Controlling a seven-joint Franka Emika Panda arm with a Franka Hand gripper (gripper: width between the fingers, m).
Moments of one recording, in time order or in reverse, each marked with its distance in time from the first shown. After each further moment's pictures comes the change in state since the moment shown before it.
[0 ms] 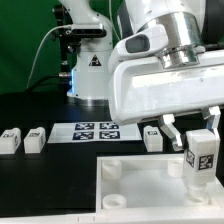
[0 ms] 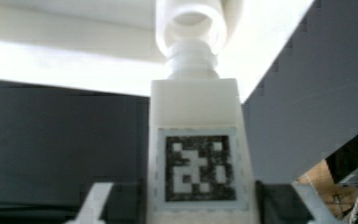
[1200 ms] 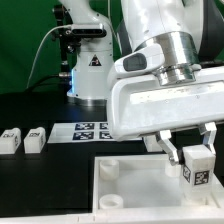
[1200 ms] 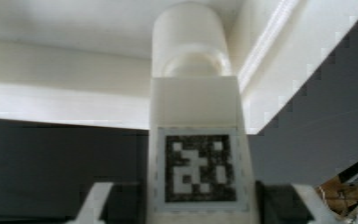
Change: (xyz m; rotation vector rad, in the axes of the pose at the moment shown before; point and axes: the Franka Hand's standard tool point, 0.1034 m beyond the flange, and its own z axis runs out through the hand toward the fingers) arm -0.009 0.004 0.016 -0.007 0.015 0.010
